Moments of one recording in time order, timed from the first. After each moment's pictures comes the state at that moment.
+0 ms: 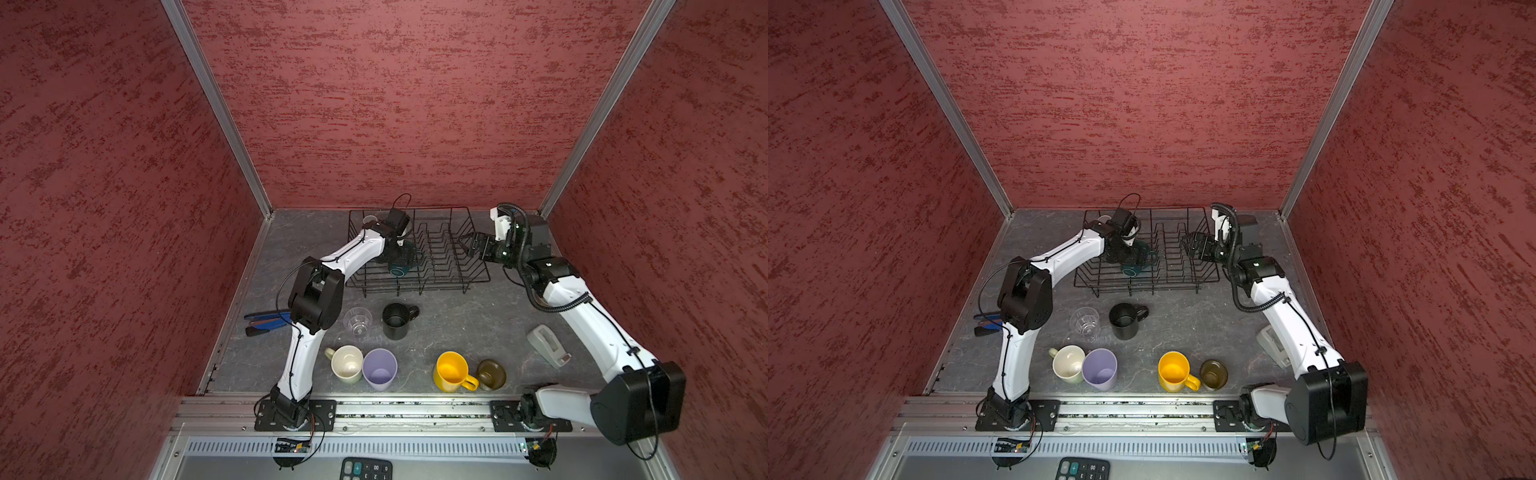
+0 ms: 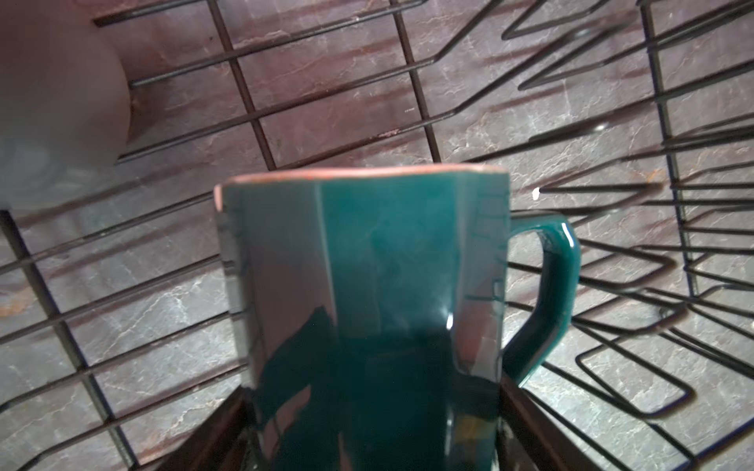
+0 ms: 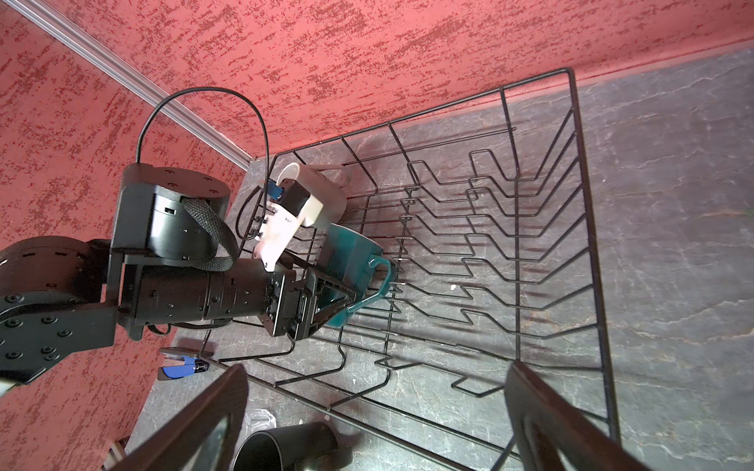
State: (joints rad) left arm -0.53 2.17 1.86 -0.83 0.07 -0.29; right arm 0.19 1.29 1.13 -0.37 -0.38 0.41
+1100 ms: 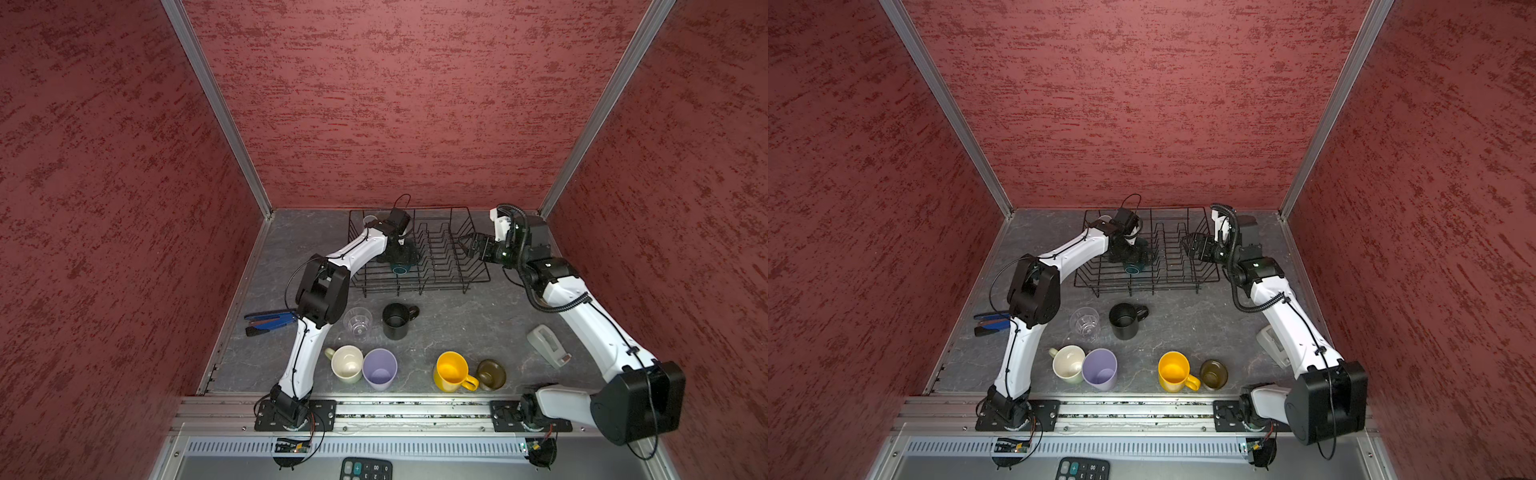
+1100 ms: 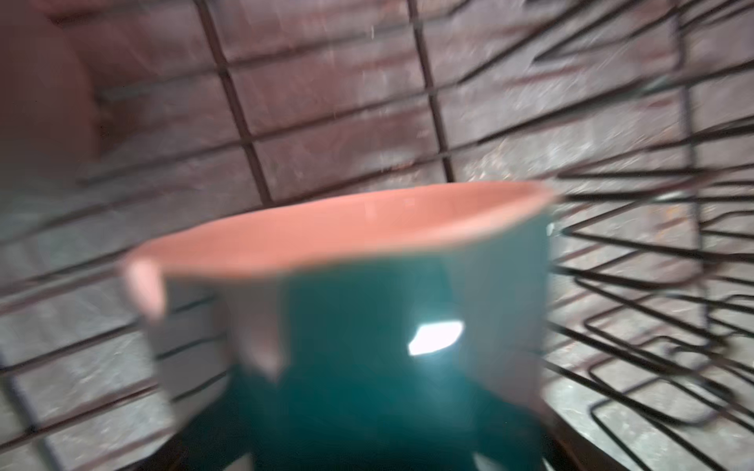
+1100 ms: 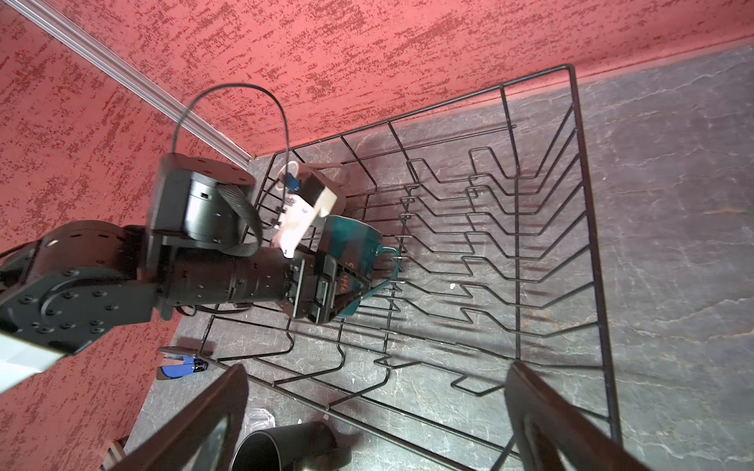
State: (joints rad) left arm -0.53 2.28 1.94 -0.83 0.08 -0.33; right arm 0.19 1.29 1.12 -0.36 -0.38 0.41
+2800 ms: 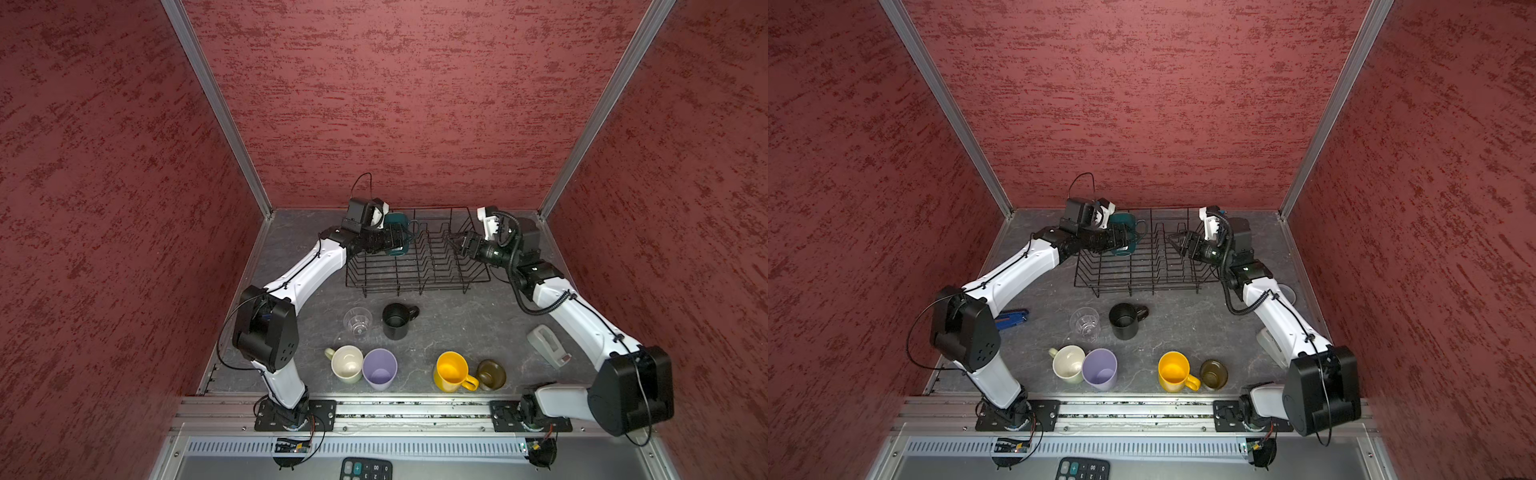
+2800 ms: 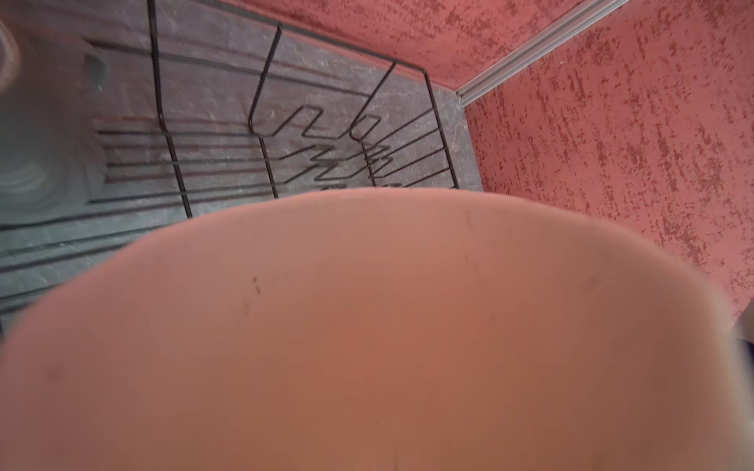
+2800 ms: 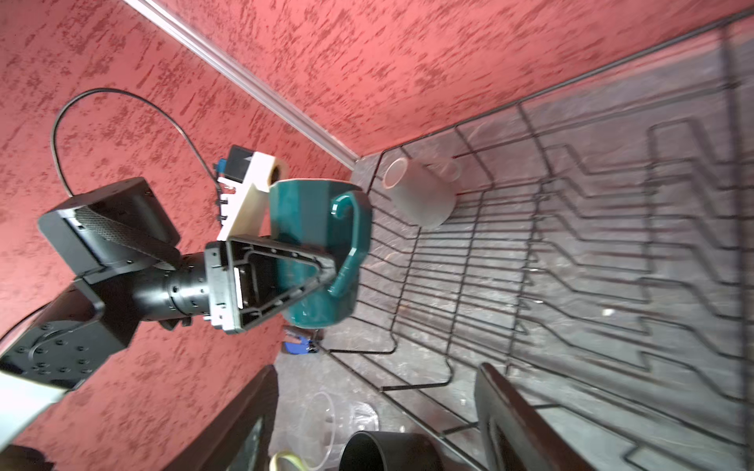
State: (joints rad) left arm -0.43 1.73 1.46 -0.41 0.44 -0.57; right arm 0.25 1.35 1.03 -0.01 -0.65 0.68
